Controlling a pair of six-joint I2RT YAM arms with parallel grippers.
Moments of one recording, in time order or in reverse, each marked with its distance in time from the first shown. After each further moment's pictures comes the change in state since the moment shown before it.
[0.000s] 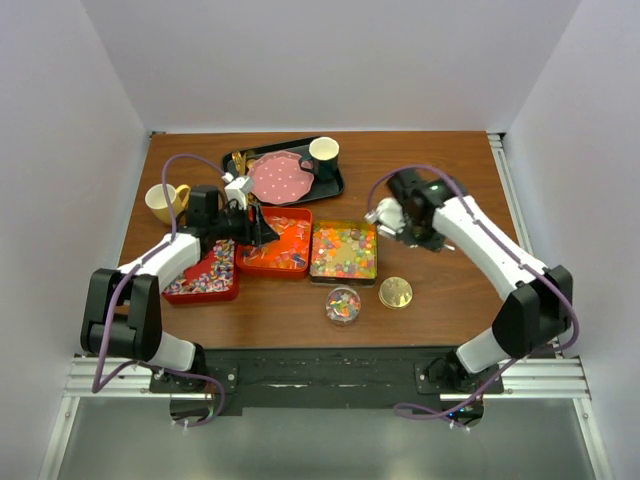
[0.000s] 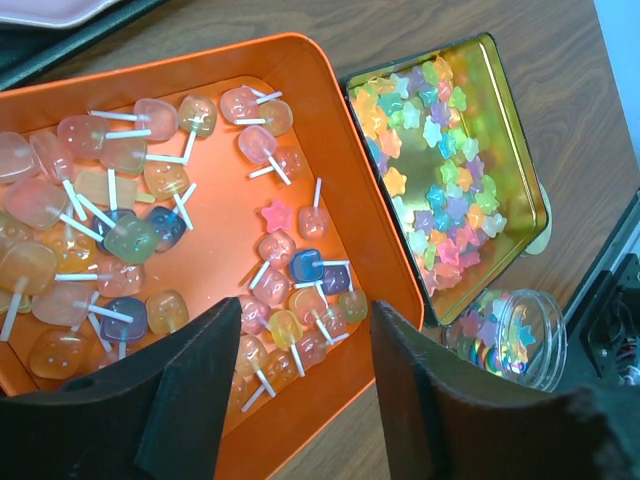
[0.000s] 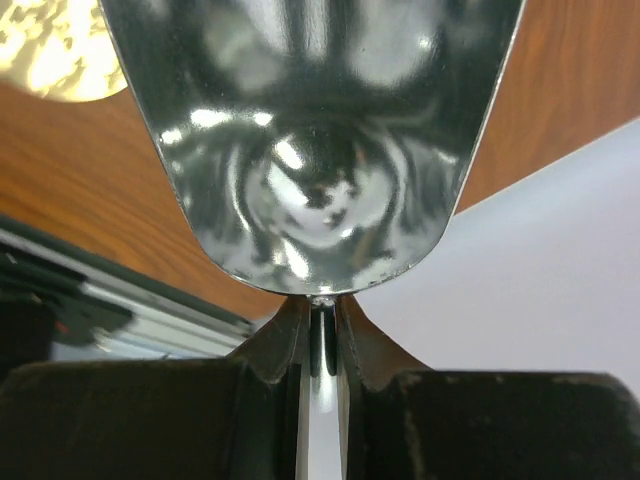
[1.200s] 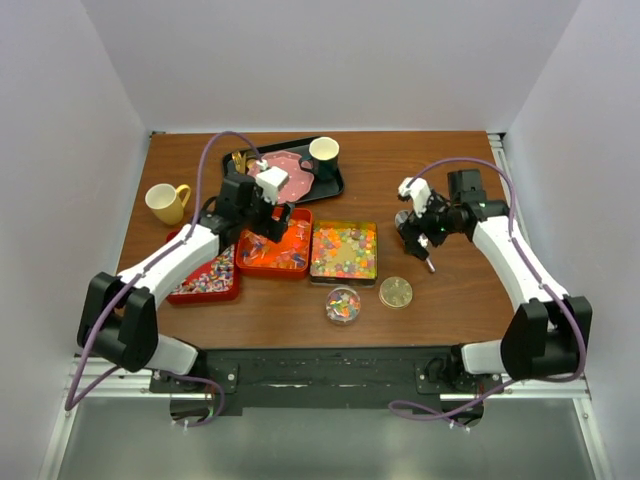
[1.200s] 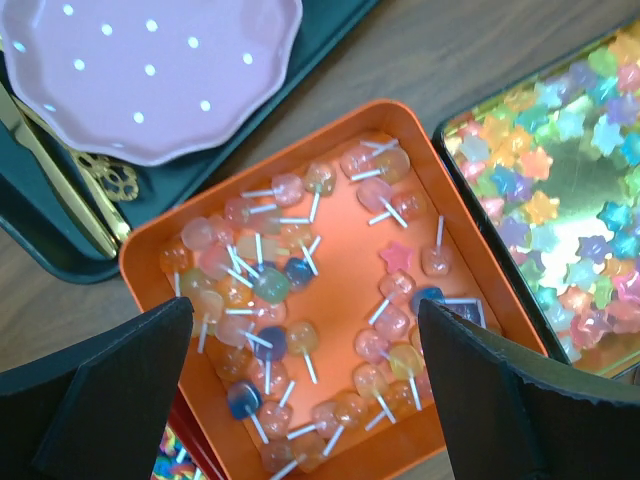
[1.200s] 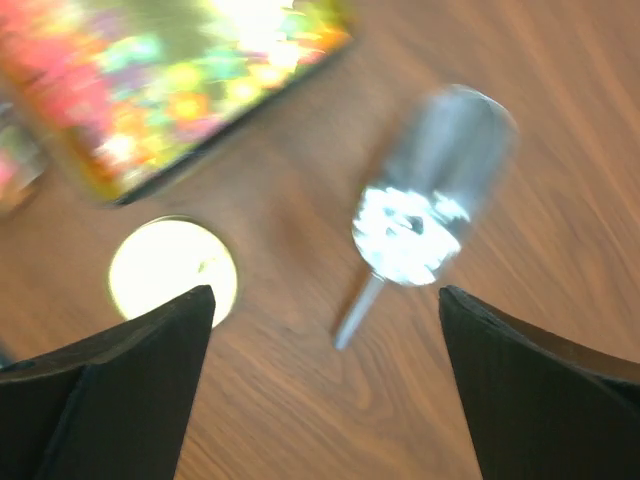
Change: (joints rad) left arm -0.272 -0.029 0.190 -0.205 -0.587 0.319; right arm -0.401 -0.171 -0.296 0.544 -0.777 -0.039
